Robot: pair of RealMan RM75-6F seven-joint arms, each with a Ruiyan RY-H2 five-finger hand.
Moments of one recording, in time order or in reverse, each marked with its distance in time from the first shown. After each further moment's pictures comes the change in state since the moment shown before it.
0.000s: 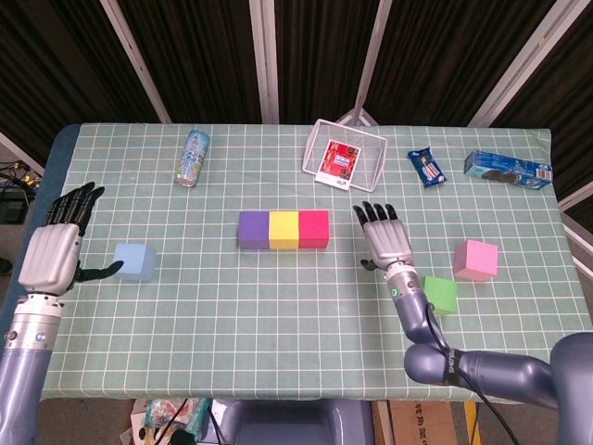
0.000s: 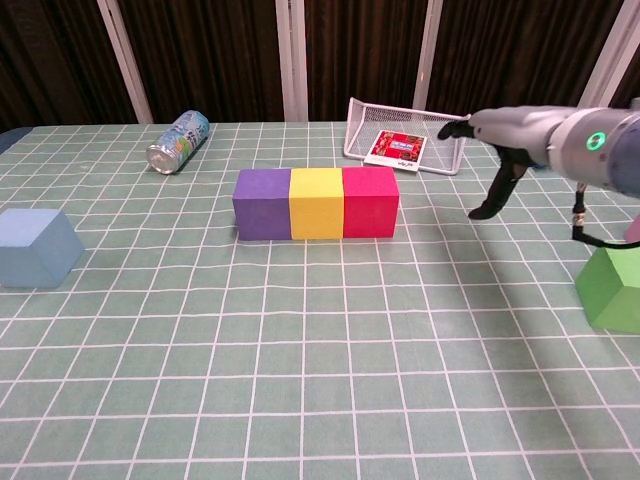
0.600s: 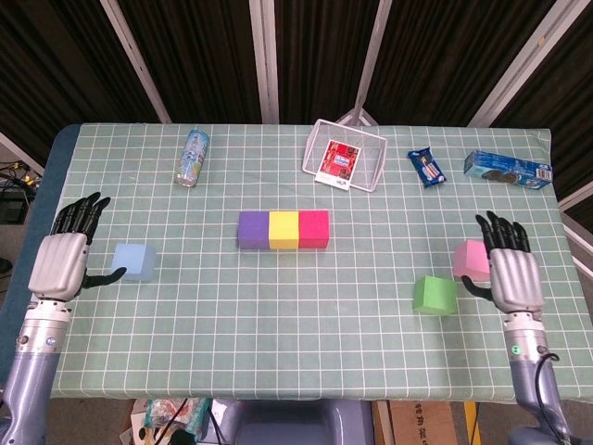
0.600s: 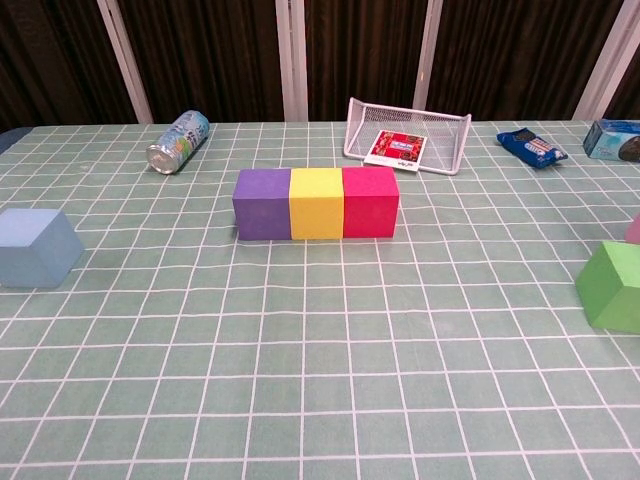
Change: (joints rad) left arm 0.018 -0.102 0.052 0.130 0.063 0.016 -0.005; right arm -0.455 0.304 -0.186 -0.157 -0.481 0.399 0.422
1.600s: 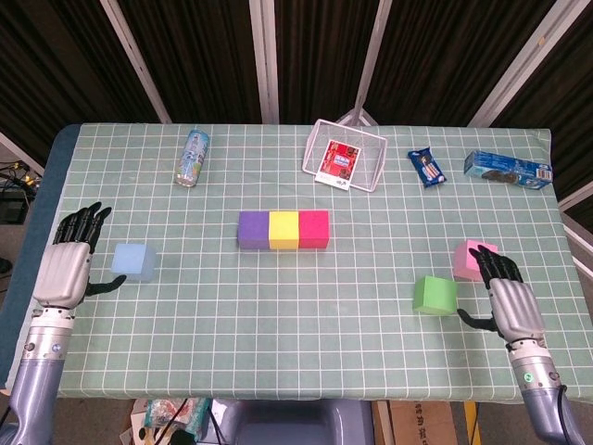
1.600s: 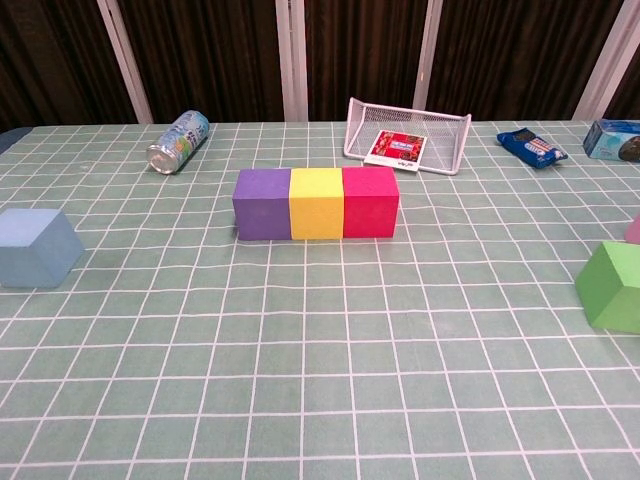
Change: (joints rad) left arm 0.027 -0.053 0.020 0.035 0.031 0.023 0.035; right arm -0.109 0.074 -0.012 -0.081 -0.123 -0.172 0.145
